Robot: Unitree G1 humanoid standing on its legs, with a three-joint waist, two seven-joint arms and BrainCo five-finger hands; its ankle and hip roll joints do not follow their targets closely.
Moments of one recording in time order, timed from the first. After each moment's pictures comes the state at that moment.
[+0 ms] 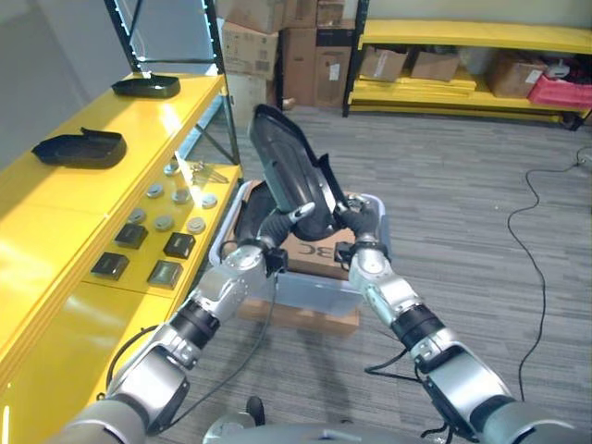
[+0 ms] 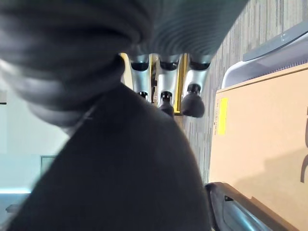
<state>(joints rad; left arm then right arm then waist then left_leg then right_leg) -0.56 0.20 -0.53 0.30 -0.76 0.24 0.21 -0.55 -0.29 0.46 0.49 0.48 -0.08 -0.55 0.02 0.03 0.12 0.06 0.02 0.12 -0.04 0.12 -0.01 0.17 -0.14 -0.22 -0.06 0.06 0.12</state>
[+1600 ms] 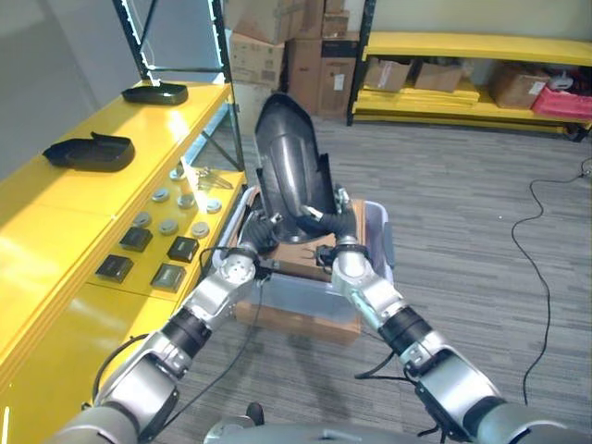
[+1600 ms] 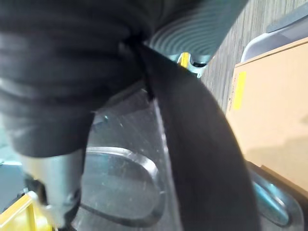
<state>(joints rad) -0.51 0.26 -0.56 0.32 -0.47 0.18 0.39 -0.54 -0.24 0.54 0.37 0.46 -0.02 -0.59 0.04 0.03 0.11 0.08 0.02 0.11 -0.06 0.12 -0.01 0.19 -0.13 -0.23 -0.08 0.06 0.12</state>
